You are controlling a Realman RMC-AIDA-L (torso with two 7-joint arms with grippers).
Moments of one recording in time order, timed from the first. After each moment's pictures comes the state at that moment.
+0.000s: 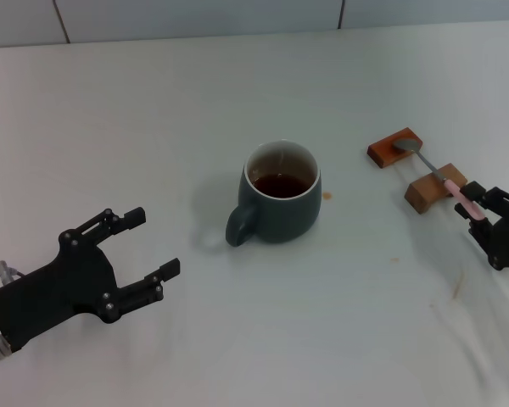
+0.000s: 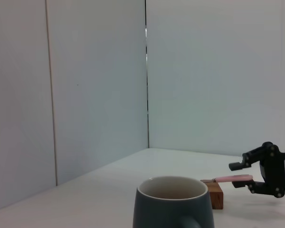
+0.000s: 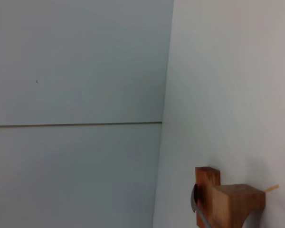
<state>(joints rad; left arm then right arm) -0.38 -2.06 0.34 0.23 2.07 1.63 -0.58 0.25 2.08 0.02 -0.09 -1.96 -1.36 1.98</state>
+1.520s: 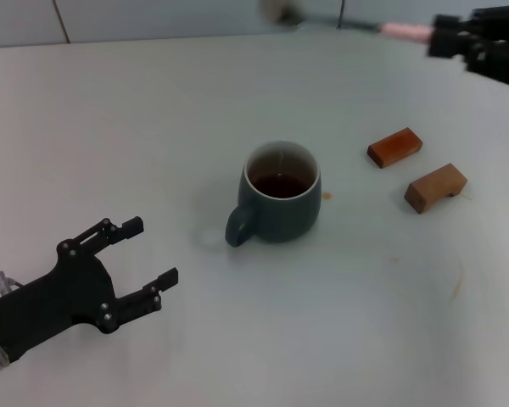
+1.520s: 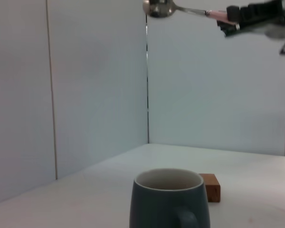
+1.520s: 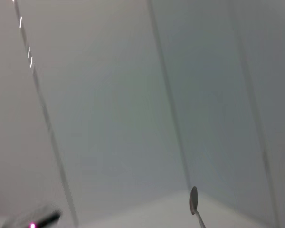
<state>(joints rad) -0.36 -2.07 0.36 0.23 2.07 1.63 -0.57 0.61 2.04 -0.39 -1.06 -1.94 -2.01 1.69</state>
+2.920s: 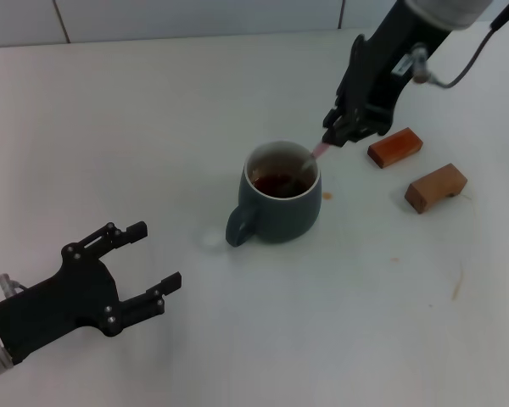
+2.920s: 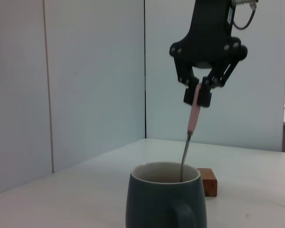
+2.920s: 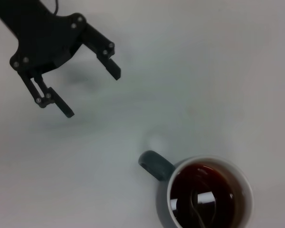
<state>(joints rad) -0.36 -2.07 0.37 0.22 2.07 1.62 -0.57 1.09 2.06 -1.16 -1.21 -2.63 -1.90 2.15</state>
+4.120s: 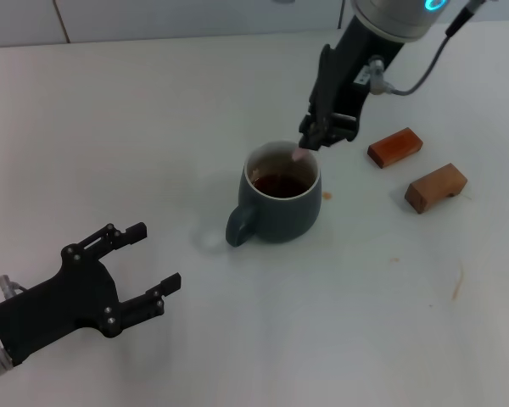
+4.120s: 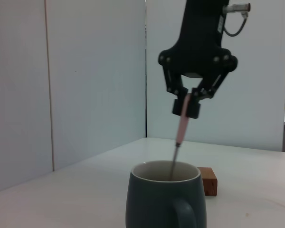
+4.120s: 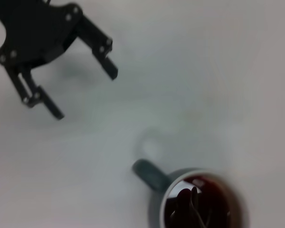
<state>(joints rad) -0.35 -2.07 0.37 0.22 2.07 1.61 -0.58 1.14 2.08 -1.24 -1.12 -2.66 -1.80 2.16</state>
